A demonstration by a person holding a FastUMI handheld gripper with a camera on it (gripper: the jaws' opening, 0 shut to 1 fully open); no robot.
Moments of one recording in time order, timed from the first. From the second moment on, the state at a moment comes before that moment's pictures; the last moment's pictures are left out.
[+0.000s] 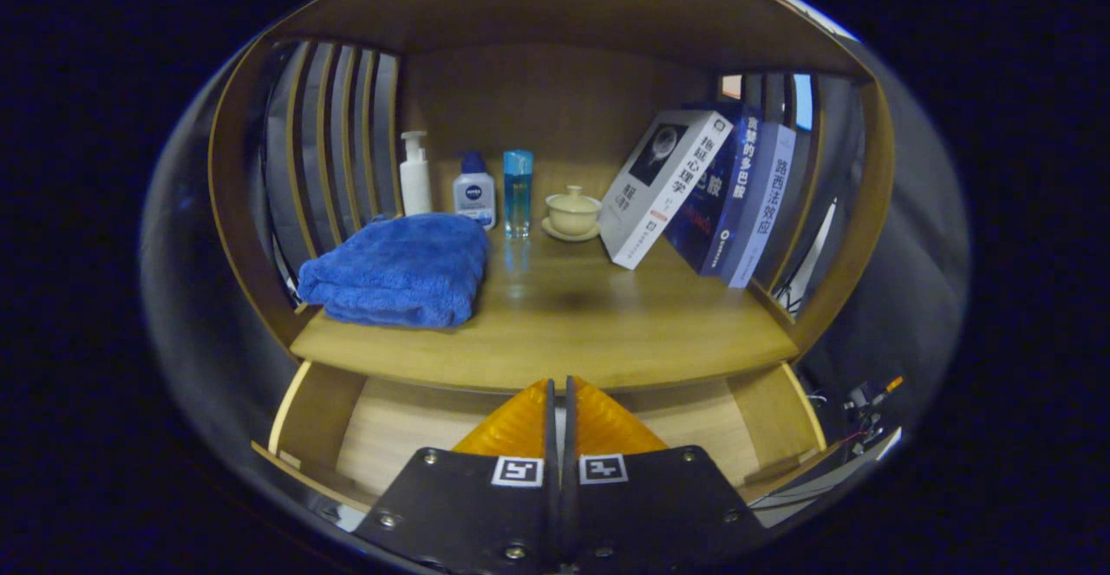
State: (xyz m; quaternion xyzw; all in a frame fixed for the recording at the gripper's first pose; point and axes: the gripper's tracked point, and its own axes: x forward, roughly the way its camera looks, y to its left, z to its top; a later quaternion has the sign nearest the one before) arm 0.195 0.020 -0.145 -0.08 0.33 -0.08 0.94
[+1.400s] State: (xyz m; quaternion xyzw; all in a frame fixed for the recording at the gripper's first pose) arm 0.174 0.013 -0.266 -0.27 0.48 -0.05 0.83
